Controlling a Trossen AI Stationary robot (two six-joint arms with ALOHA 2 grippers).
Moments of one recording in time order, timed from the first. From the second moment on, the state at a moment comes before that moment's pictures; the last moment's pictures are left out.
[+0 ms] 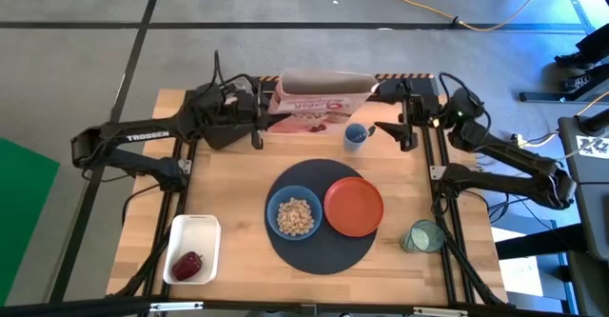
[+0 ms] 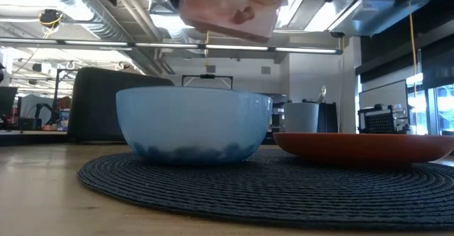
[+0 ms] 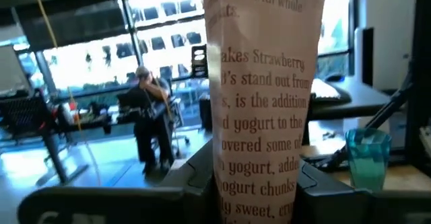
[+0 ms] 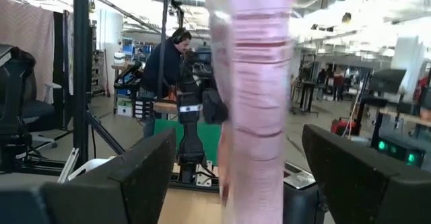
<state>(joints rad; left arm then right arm) 0.40 1.16 0.80 0.50 0.31 0.12 -0.57 0.83 0.70 0.40 -0.61 0.04</state>
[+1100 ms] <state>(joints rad) 0.40 1.29 0.74 0.73 0.25 0.04 -0.57 1.15 1.10 0.05 -0.73 -0.01</state>
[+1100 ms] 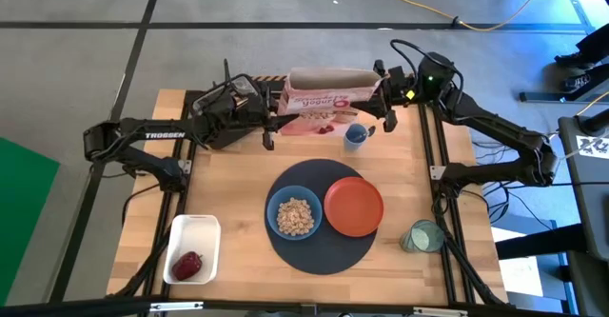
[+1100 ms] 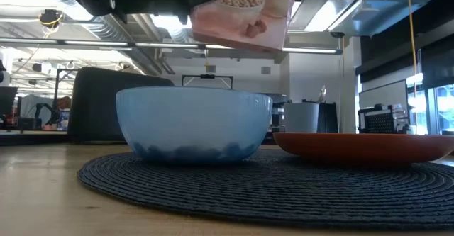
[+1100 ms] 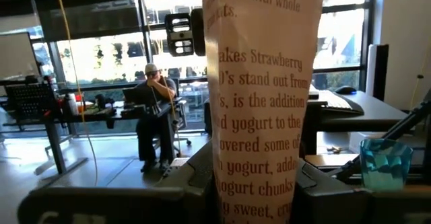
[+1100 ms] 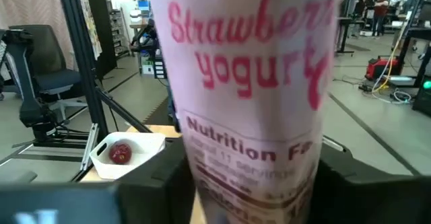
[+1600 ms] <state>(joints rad) 0.40 1.29 0.74 0.72 0.17 0.02 -0.57 1.16 1.10 0.05 -0.70 -0.01</state>
